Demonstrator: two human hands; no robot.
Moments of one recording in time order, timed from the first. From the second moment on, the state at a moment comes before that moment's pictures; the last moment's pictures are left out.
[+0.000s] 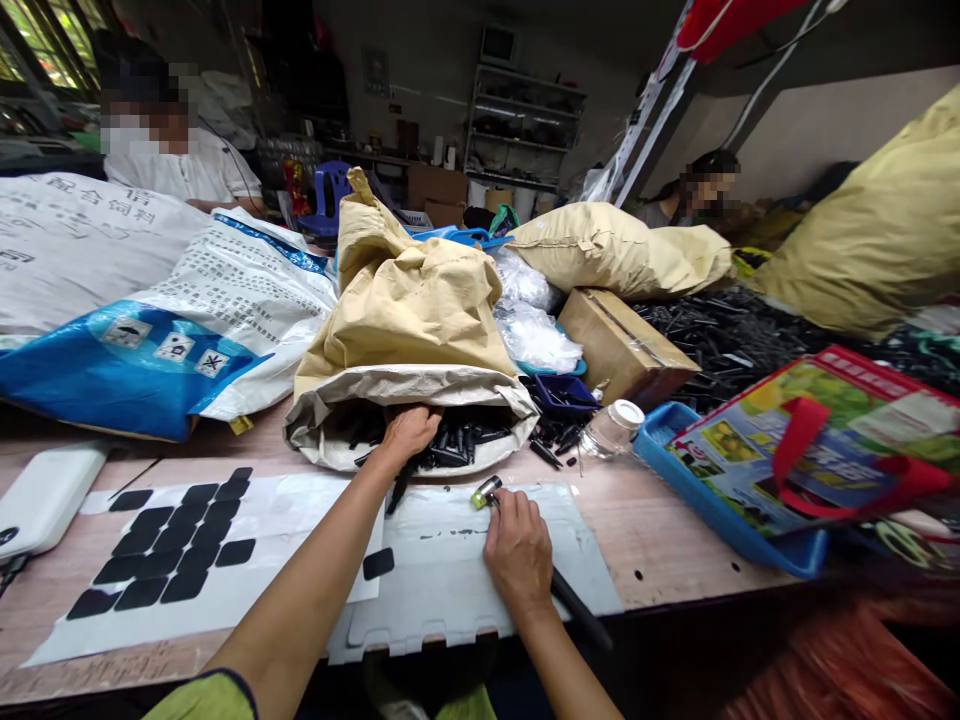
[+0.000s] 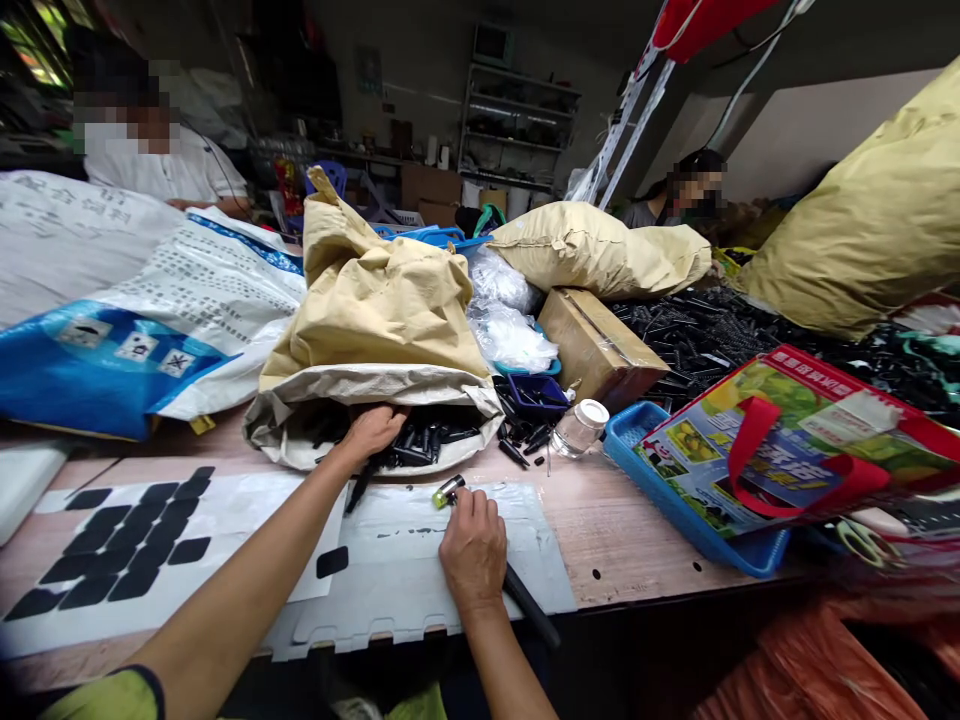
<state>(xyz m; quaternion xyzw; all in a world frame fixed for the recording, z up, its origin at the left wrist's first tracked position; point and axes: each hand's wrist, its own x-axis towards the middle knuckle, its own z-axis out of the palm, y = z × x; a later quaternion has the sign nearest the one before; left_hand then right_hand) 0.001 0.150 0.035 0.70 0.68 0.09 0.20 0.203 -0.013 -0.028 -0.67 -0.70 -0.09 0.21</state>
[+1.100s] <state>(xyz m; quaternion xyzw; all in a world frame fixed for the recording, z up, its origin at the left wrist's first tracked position) -0.025 -0.016 -0.022 0.68 0.68 0.25 0.03 0.202 -0.015 -0.018 -0.68 -0.70 -0.05 0.21</state>
